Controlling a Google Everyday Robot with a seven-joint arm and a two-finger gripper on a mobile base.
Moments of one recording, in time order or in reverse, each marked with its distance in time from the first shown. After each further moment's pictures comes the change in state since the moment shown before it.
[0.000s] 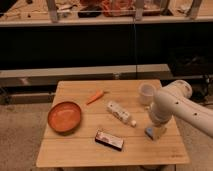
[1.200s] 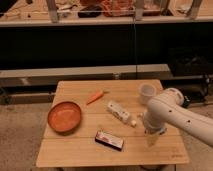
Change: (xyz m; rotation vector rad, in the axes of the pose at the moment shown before) arm -0.031 0.015 0.022 -0.018 -0.039 -0.062
